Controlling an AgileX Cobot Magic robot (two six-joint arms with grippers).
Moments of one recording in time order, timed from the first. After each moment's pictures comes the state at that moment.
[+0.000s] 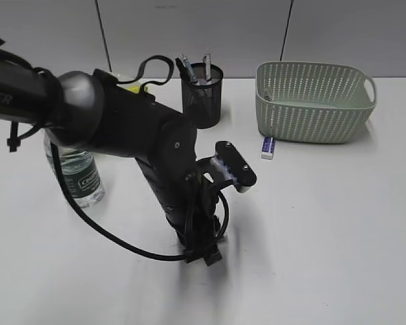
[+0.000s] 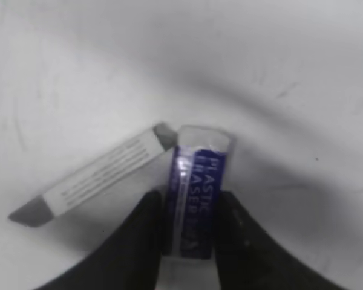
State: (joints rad) left arm -0.83 2.07 -1.26 -0.11 0.60 0.40; right arm 0.57 -0.01 -0.51 -0.03 1.03 0.00
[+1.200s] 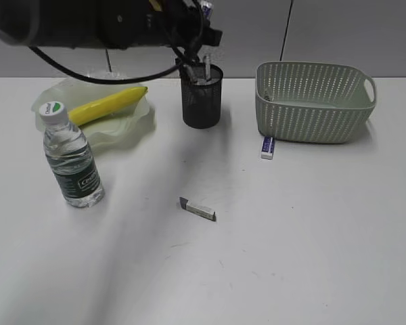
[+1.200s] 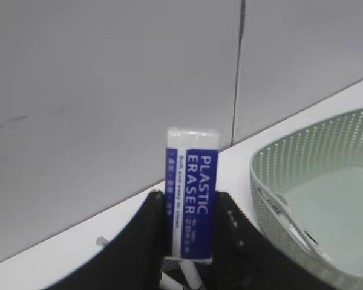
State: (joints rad) left arm -0.56 2.06 -1.57 -0.19 -0.06 0.21; right arm 0.57 -0.01 -0.51 -0.03 1.03 0.00
